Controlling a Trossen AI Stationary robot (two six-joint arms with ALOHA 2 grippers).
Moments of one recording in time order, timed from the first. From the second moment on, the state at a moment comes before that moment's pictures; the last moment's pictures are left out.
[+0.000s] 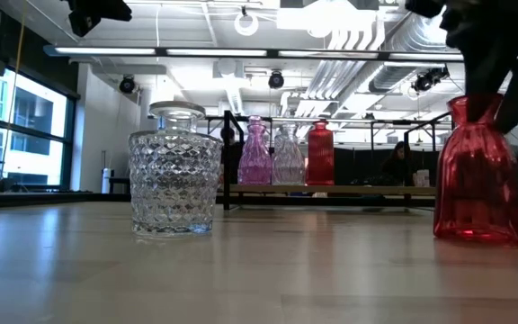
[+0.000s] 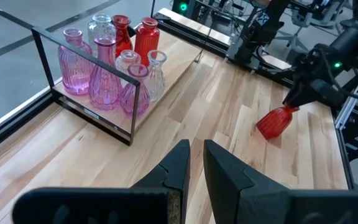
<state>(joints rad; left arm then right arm) 0.22 0.64 0.94 -0.76 -0.04 -0.29 0.63 1.57 1.09 -0.90 0.32 2.12</state>
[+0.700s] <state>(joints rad) 0.22 0.65 0.94 -0.76 -0.05 -0.29 0.36 1.57 1.15 -0.90 0.14 1.51</state>
